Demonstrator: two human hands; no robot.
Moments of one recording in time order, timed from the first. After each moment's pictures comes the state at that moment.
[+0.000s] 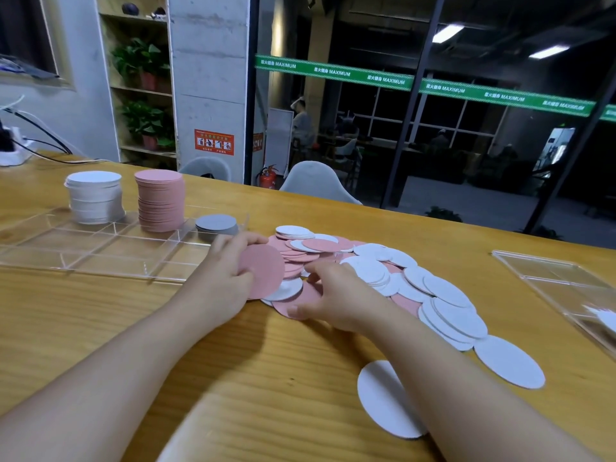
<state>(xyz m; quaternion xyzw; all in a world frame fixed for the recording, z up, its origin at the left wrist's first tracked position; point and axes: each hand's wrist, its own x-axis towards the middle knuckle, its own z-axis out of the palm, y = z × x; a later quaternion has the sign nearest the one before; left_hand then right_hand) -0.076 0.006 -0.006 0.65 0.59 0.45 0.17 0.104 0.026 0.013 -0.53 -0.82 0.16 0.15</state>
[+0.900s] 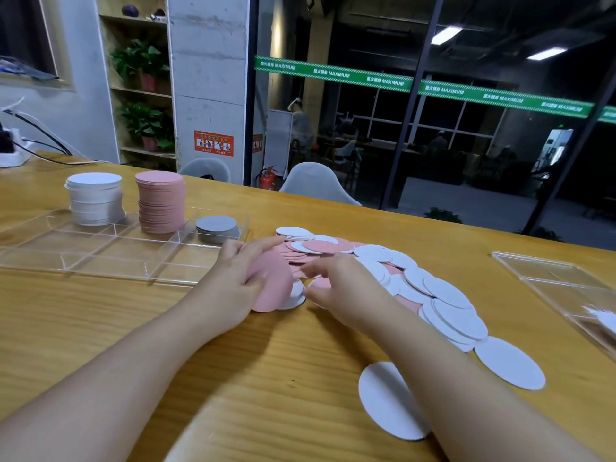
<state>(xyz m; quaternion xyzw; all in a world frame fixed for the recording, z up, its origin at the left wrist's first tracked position) -0.072 0.009 -0.010 0.70 0.55 0.41 0.18 0.110 0.033 0.012 -0.48 -0.84 0.10 0.22</state>
